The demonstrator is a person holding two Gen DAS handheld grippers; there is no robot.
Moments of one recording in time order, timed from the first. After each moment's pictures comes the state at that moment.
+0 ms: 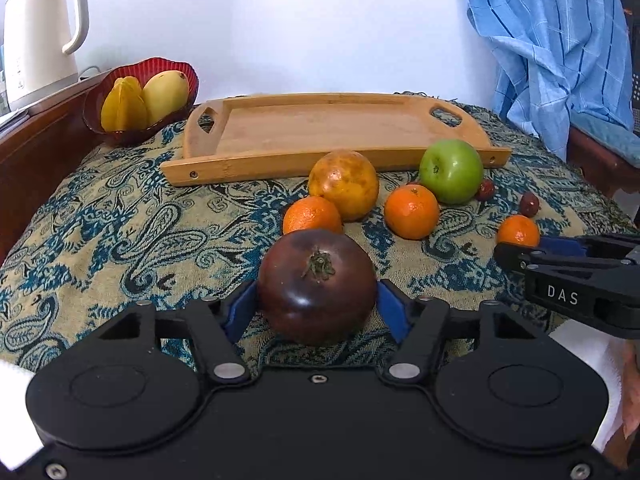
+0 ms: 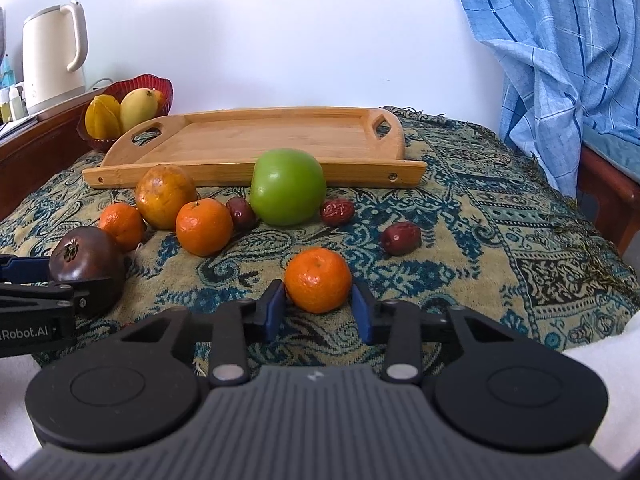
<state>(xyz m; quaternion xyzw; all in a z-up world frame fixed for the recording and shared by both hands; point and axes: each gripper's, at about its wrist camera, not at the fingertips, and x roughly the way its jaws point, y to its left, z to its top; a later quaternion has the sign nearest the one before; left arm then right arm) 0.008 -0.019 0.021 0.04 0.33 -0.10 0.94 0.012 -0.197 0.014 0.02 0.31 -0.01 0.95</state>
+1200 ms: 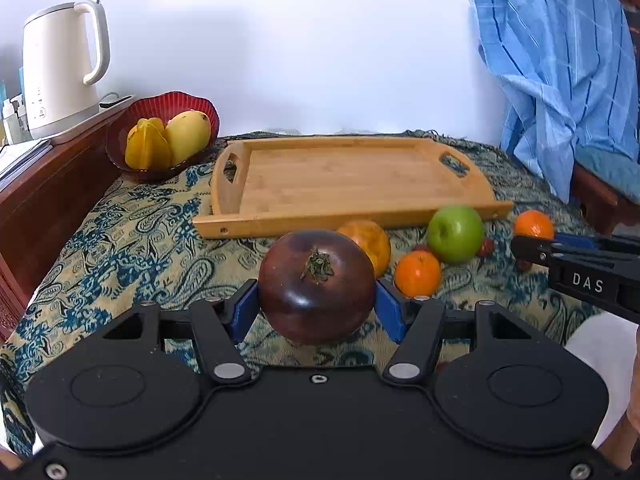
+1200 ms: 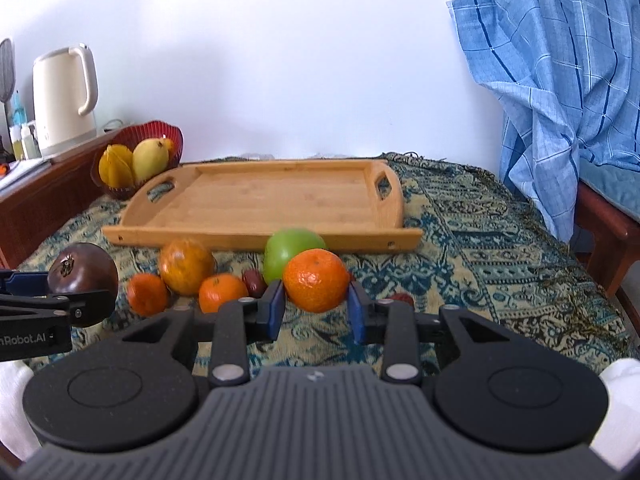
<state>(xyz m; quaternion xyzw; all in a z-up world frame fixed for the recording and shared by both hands) 0.009 -0.004 0.080 0.02 0.30 -0.08 0.95 0.012 -0.203 0.069 0.03 0.27 0.00 0.96</state>
